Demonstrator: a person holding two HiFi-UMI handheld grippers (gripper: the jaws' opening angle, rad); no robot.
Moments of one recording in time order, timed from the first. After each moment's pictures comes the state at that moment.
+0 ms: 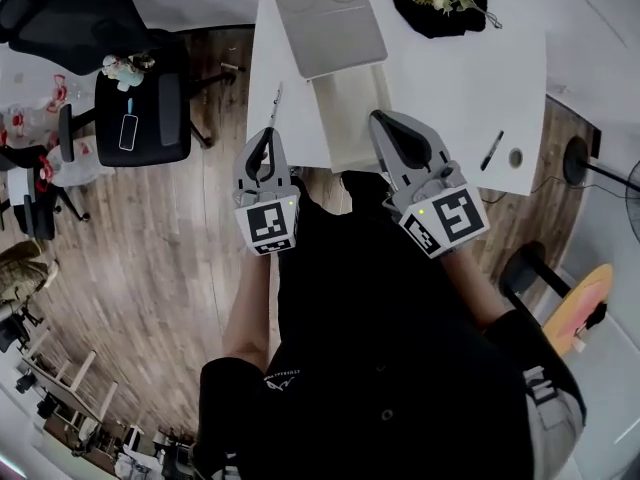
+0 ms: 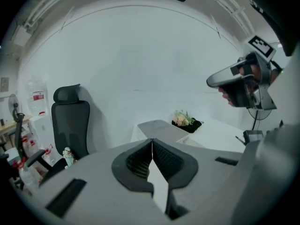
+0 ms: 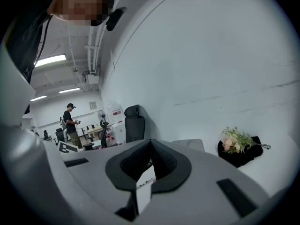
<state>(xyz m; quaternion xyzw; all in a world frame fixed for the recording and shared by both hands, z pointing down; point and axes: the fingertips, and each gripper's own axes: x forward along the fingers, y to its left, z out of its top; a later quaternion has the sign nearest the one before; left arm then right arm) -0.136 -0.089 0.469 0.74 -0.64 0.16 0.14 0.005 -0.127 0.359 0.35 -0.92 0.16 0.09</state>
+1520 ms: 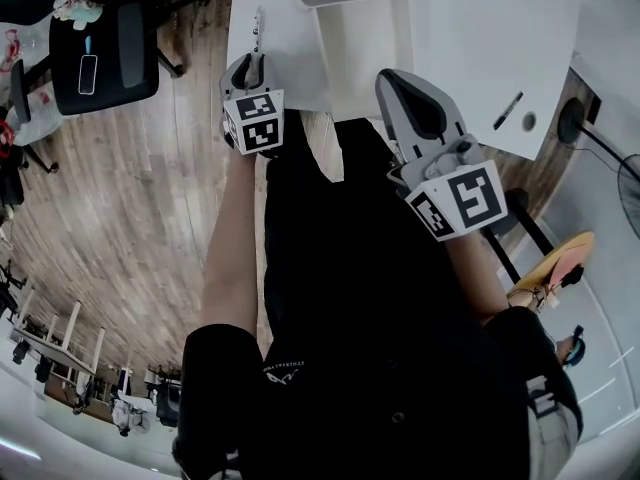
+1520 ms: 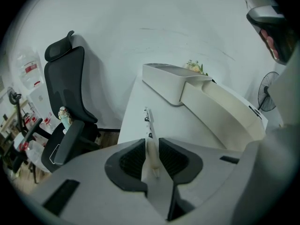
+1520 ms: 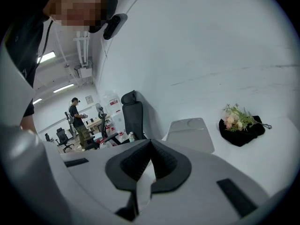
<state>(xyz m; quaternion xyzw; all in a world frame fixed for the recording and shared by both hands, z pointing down) -0.168 -0.091 0.693 0.68 -0.59 0.30 0.30 -0.018 -0.116 0.440 0.35 -0.89 0.23 0.15</state>
